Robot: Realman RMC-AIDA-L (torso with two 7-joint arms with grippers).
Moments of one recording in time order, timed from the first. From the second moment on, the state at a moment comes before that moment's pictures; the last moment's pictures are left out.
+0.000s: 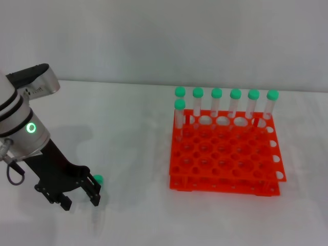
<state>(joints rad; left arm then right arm) -0.93 -1.90 0.96 0.60 2.73 1.65 -3.01 0.52 2.02 -1.84 -0.21 0.55 -0.98 0.11</state>
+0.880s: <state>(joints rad) -0.99 -1.93 0.98 0.53 2.73 1.61 -3.01 0.53 2.01 -1.85 -0.20 0.55 -0.98 0.11</state>
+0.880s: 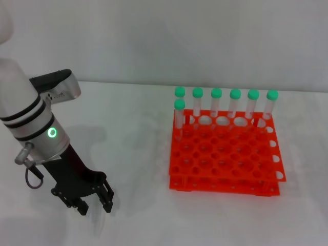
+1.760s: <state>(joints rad) -0.99 -1.95 1.05 0.49 2.73 1.59 -3.01 0.53 2.01 -1.85 -0.20 0.55 -0.98 0.10</state>
